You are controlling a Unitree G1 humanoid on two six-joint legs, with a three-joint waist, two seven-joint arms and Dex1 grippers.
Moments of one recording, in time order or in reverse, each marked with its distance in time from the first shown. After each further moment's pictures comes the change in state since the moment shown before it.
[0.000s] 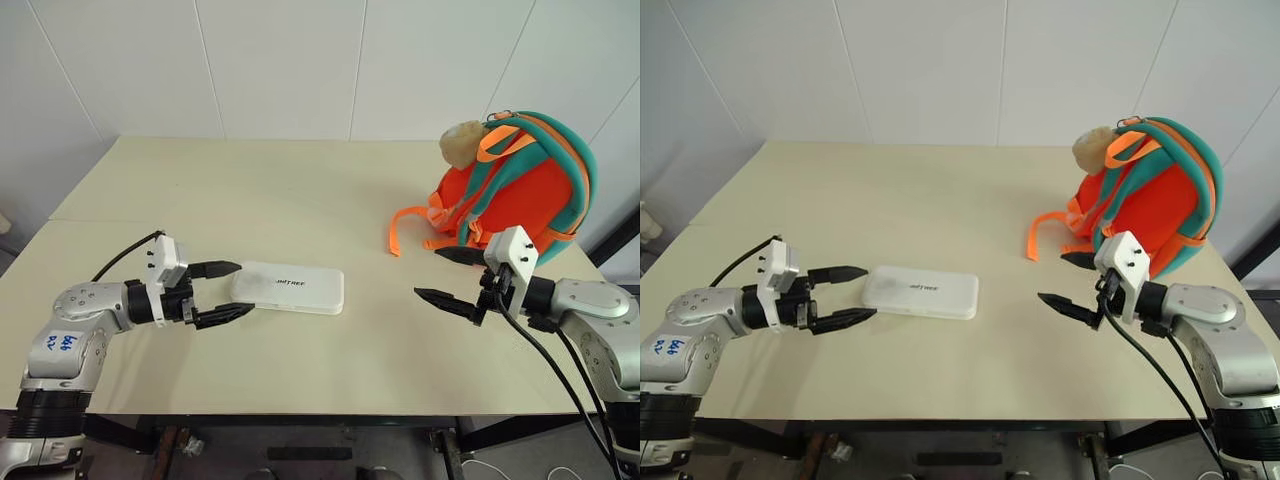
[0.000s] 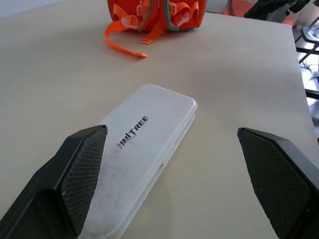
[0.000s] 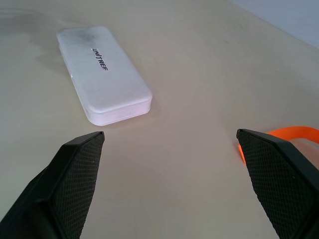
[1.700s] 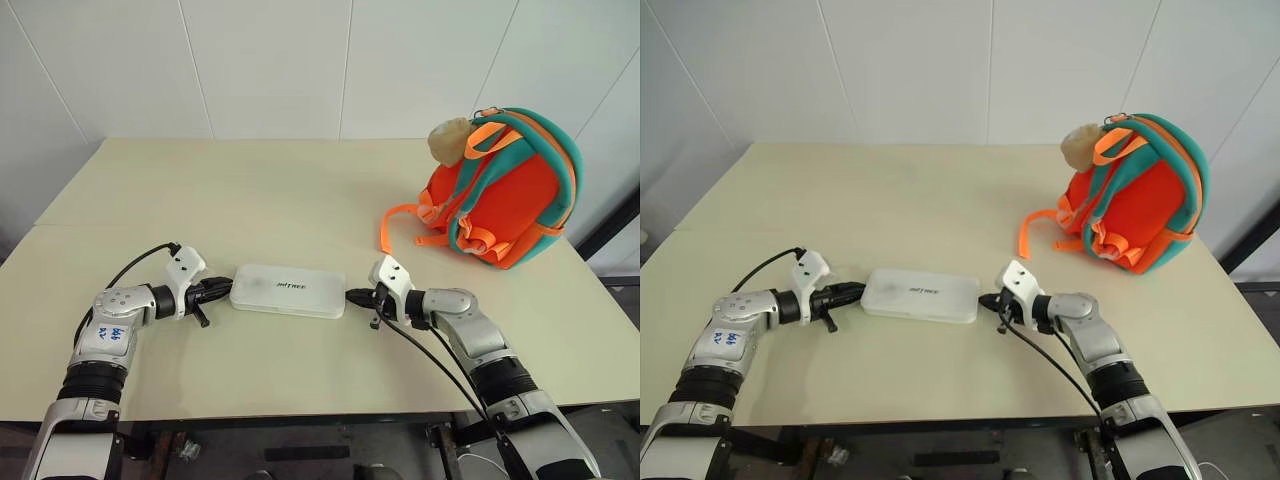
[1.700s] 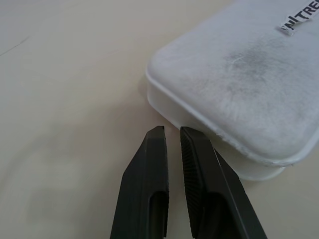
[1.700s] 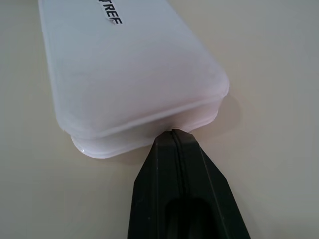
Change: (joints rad) left arm -0.123 -0.102 -0.117 0.449 0.354 -0.238 0.222; right arm -0.237 0.410 0.335 0.513 -0.346 -0.214 -0.070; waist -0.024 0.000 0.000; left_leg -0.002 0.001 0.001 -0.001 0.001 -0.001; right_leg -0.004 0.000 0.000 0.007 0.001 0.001
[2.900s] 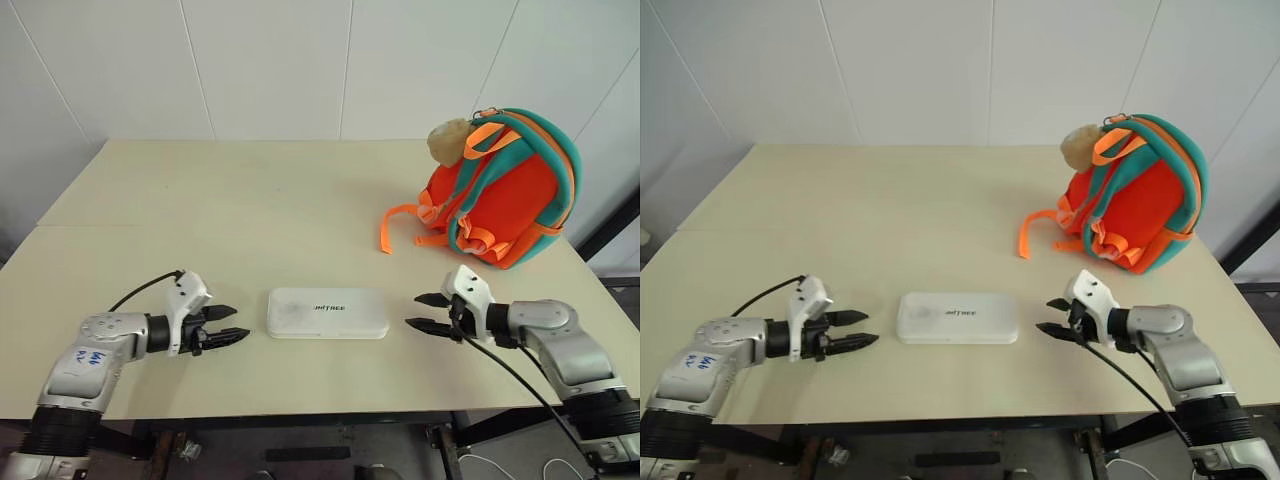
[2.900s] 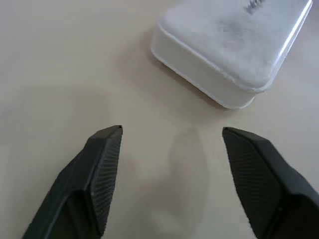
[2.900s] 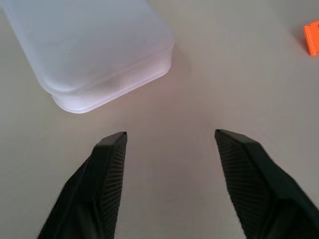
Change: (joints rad) left arm 0.209 0.103 0.091 -0.437 -0.260 0.535 -0.089; right arm 0.205 -0.379 -0.159 -0.264 0.145 0.199 0.173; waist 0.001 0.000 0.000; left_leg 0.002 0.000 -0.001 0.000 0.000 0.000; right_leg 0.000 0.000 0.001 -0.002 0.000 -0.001
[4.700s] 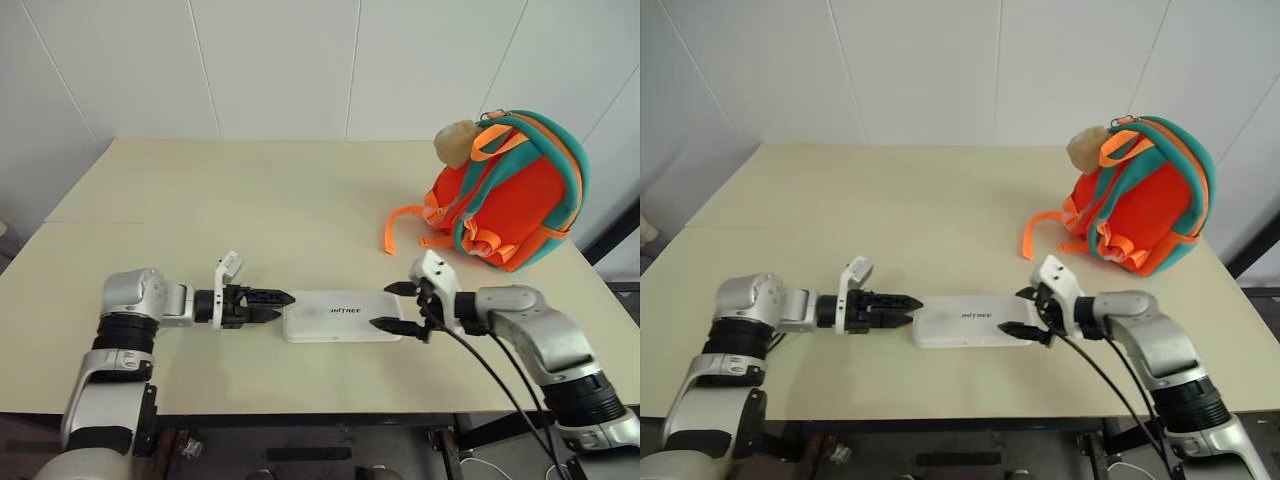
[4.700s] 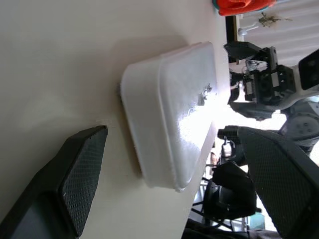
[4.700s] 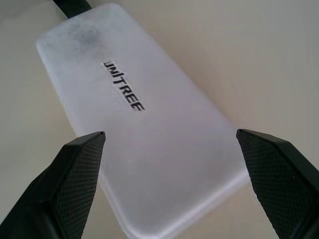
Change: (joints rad) left arm -0.504 -0.151 -0.095 0.515 -0.186 0.792 0.085; right arm -0.082 0.058 0.040 -0.211 0.105 0.300 -0.124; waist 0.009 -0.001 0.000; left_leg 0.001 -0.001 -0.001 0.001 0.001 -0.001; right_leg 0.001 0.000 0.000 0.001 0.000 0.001
